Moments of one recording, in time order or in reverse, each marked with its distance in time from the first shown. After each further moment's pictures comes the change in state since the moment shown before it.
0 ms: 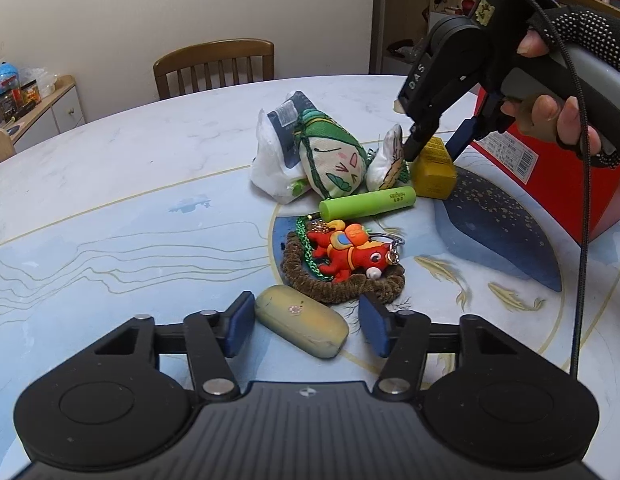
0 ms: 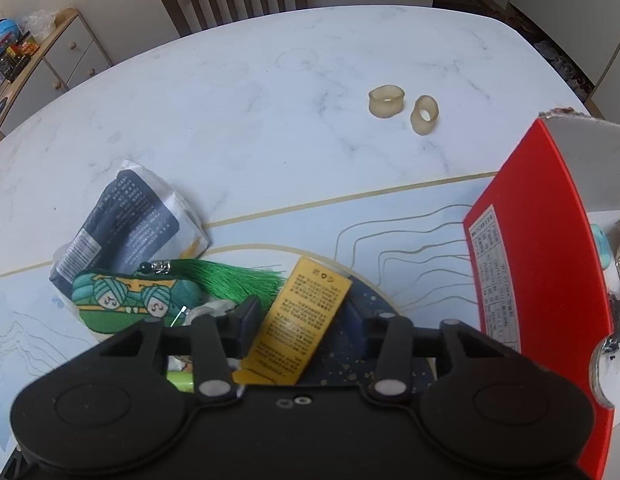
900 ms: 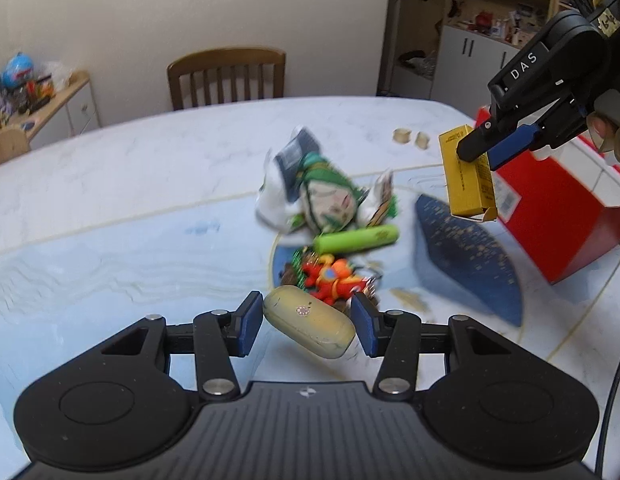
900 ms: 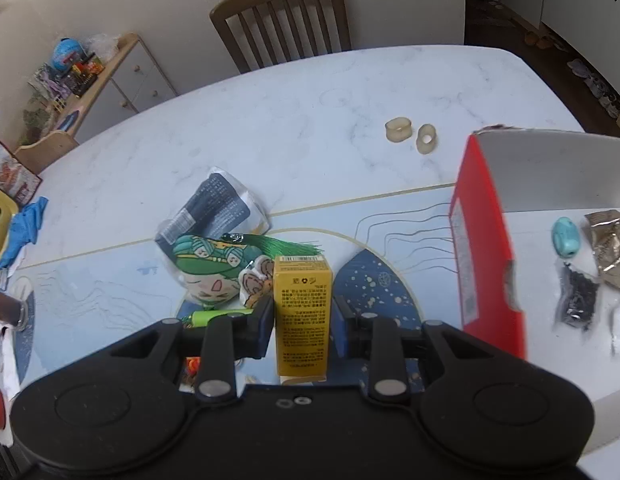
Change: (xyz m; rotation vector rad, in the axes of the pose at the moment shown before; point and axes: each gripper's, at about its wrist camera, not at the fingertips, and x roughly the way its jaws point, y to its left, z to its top) left arm -0.046 -0.007 0.029 -0.051 -0.009 -0.003; right arm -0.097 -0.023 -0.035 -0.044 -0.076 0.175
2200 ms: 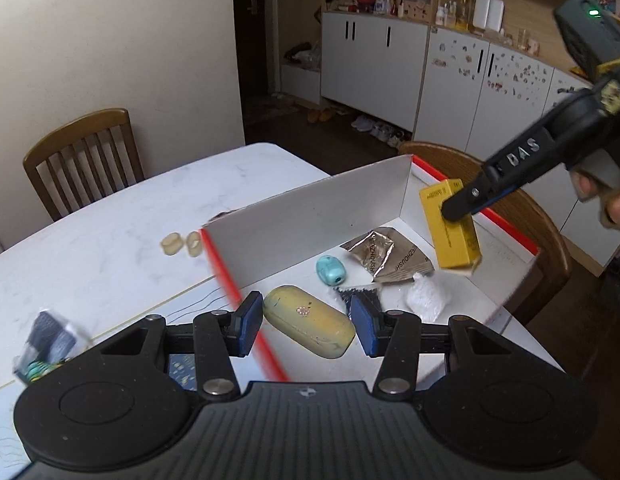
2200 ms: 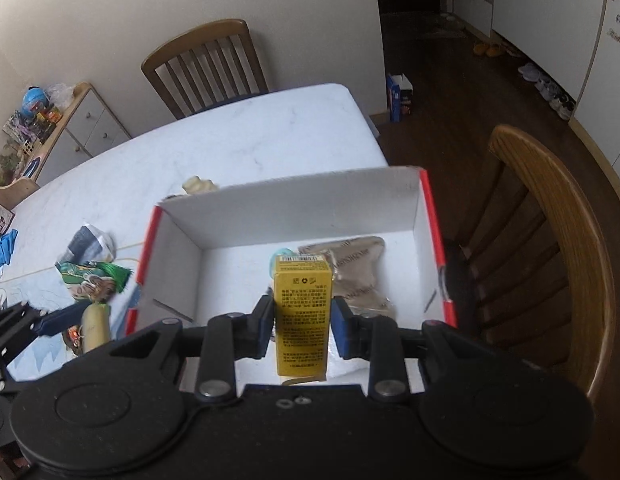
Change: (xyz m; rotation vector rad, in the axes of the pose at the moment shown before) left arm 0.046 -0.262 0.139 0.232 0.026 -0.186; right arm -0.109 -0.253 0.016 0.028 -0.038 -0.045
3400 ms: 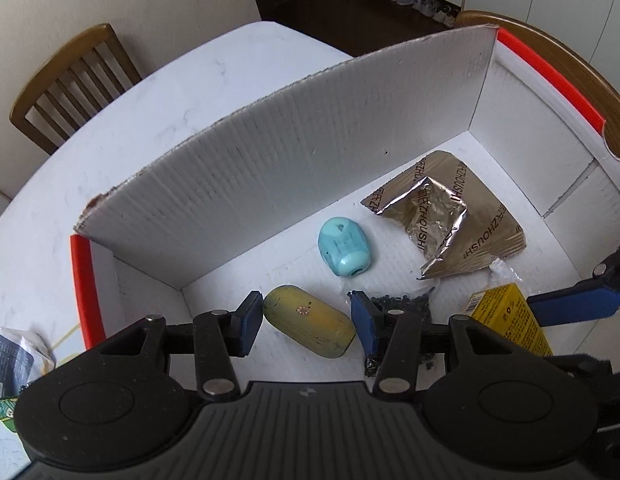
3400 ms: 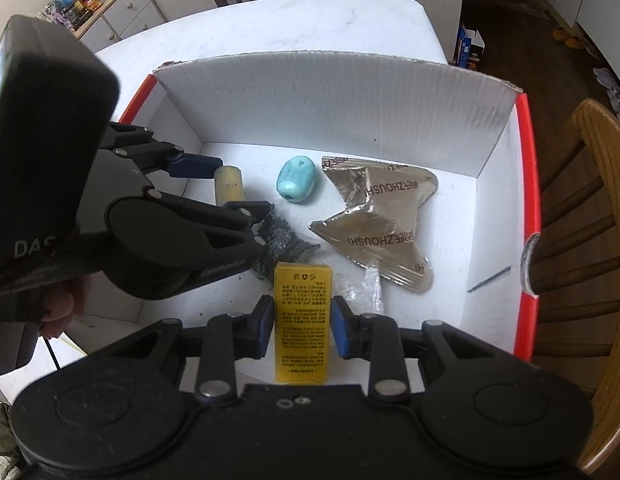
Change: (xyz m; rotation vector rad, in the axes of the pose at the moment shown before) left arm 0.170 -0.032 0.034 0.047 0.404 0.158; right arm 0.074 0.002 -0.015 -0.231 0.232 0.068
